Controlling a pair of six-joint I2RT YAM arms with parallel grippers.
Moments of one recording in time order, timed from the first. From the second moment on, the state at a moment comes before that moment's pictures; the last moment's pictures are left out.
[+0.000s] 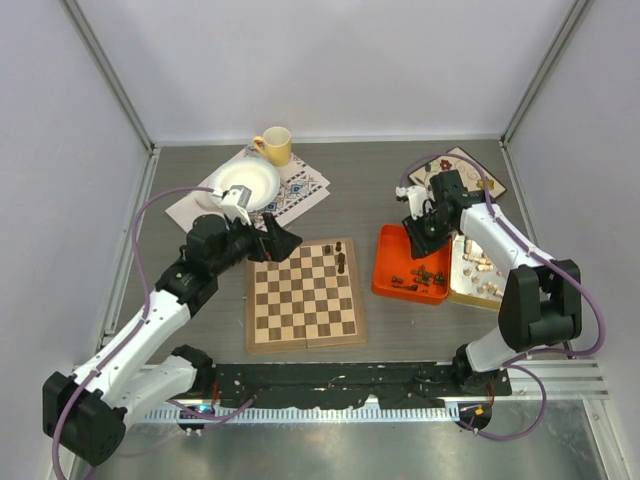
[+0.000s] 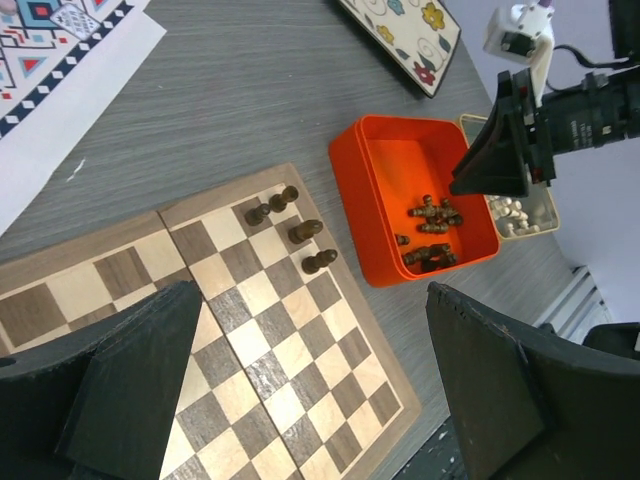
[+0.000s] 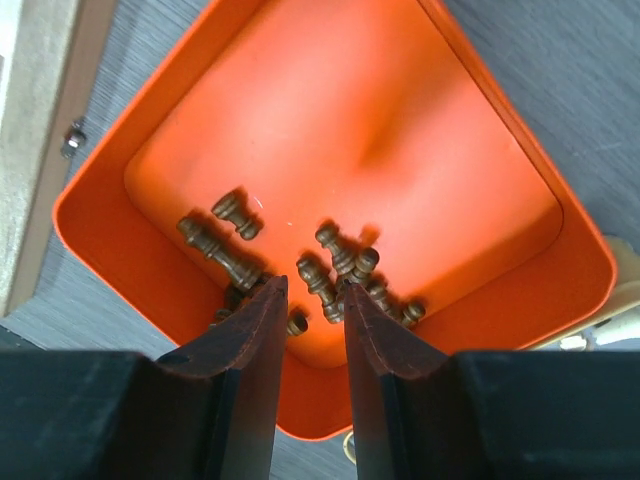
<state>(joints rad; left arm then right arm) -0.47 0.92 0.70 -0.09 0.23 -0.51 0.18 1.53 1.14 -0.83 -0.30 -0.39</state>
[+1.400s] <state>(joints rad) -0.47 0.95 0.65 0.08 0.34 -0.65 0.15 1.74 1.13 -0.80 -0.20 -0.36</state>
